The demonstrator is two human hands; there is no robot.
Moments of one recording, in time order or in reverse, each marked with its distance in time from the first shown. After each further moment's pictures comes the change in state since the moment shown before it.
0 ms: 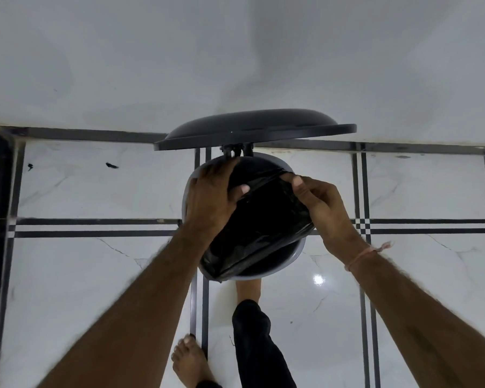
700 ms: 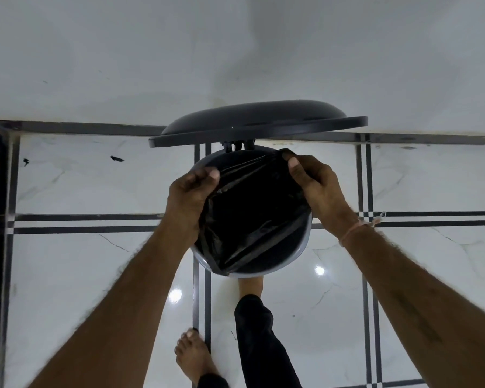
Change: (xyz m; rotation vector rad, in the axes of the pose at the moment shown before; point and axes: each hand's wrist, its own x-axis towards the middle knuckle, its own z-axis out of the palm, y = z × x) left_hand -0.015 -0.024 -0.011 -1.195 0.034 -0.564; right_hand 0.033 -0.001 0.008 -0.125 0.018 -0.013
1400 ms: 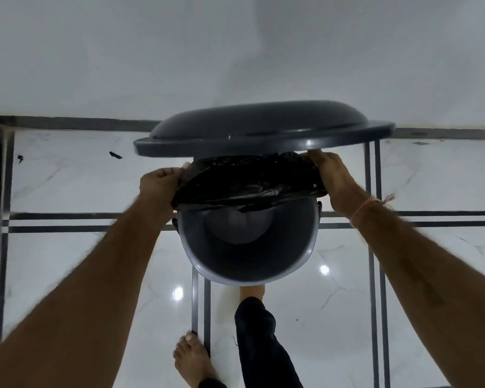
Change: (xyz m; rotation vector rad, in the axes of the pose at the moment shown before) left_hand 0.065 -0.012 -0.029 0.131 0.297 -0.164; right_hand 0.051 0.029 -0.016 0.026 -0.038 0.252
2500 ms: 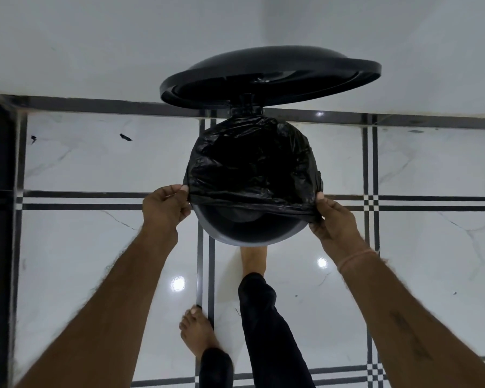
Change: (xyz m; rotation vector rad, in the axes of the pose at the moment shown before) left_hand -0.062 -0.067 -0.047 -0.149 -0.012 -0.017; right_hand -0.104 0.095 0.021 0.643 0.247 0.329
